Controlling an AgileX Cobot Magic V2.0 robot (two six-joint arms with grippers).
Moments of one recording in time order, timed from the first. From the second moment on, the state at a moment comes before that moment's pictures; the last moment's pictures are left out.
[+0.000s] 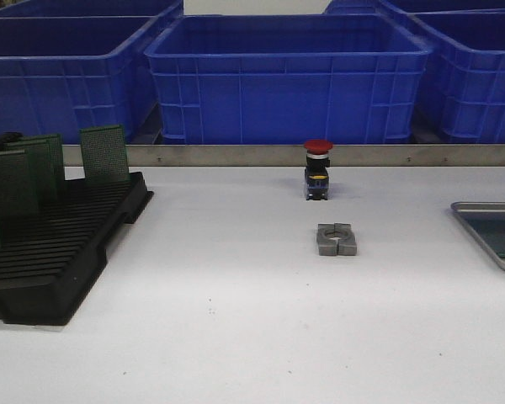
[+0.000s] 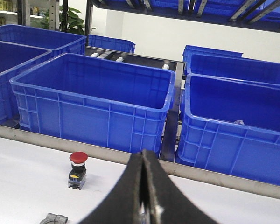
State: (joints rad) left arm -0.18 0.51 -0.54 -0.75 0.21 0.80; right arm -0.13 0.28 -0.29 1.42 0.22 -1.49
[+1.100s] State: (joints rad) left arm -0.18 0.51 -0.54 -0.72 0.21 0.80; right arm -0.13 0.28 -0.29 1.43 0.22 -1.49
